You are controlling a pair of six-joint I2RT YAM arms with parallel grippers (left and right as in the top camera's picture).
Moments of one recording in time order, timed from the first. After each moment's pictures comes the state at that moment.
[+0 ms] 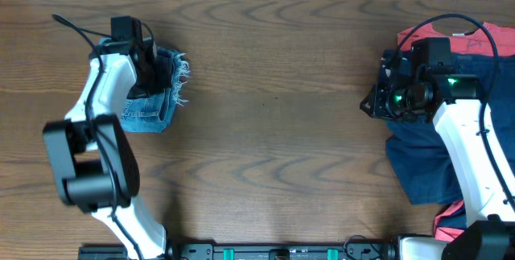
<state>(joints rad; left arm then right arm) 0.12 1.95 1.39 -0.78 0.08 -0.12 0.00 1.48 1.18 -0.96 -0.34 0.18</state>
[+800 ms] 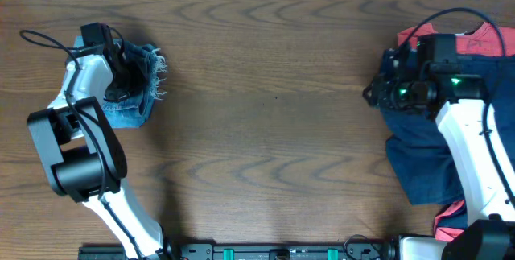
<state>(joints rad) 0.28 2.05 1.43 -0.71 0.09 -0.24 -0.03 1.48 1.18 -0.85 -0.27 0.22</state>
